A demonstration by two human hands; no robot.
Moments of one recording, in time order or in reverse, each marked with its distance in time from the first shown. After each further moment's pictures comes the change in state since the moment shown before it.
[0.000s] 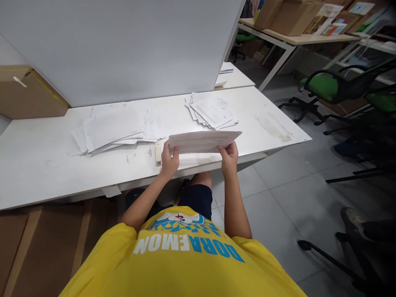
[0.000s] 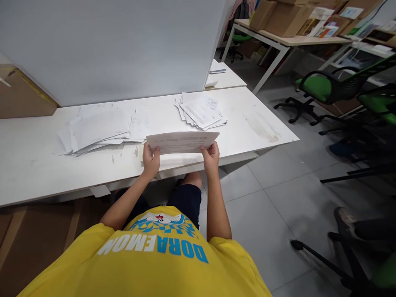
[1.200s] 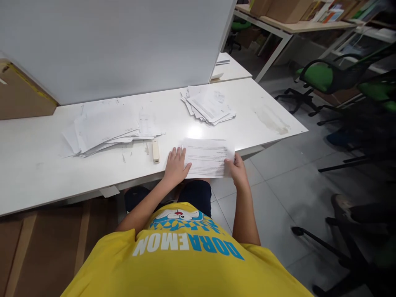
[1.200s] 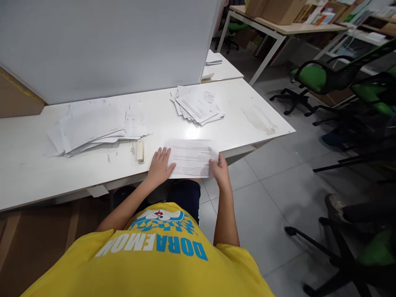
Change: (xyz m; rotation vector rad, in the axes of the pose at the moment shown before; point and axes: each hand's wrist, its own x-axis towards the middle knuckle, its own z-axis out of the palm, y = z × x) left_hand -0.038 -0.009 0.008 0.839 -0.605 0.077; right_hand -0.042 0.006 -0.072 -0.341 0.025 0.363
